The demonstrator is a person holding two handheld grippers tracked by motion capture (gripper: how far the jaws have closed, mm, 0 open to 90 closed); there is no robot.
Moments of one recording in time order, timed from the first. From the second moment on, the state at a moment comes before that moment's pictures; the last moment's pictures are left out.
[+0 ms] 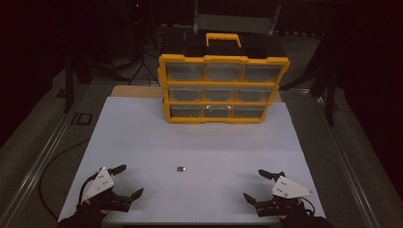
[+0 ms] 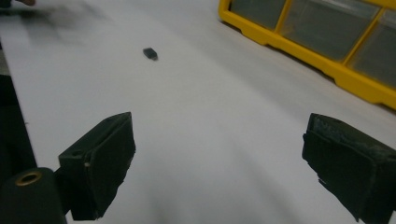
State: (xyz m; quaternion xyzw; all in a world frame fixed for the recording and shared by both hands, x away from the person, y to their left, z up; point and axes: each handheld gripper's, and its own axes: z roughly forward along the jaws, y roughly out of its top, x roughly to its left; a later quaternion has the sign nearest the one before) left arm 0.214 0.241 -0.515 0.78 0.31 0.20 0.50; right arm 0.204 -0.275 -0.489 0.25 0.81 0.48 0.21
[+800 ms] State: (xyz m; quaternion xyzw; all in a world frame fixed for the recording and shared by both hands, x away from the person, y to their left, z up) left arm 0.214 0.242 -0.515 0.78 0.30 0.20 0.51; right arm 0.218 -0.272 -0.427 0.19 0.81 0.49 0.27
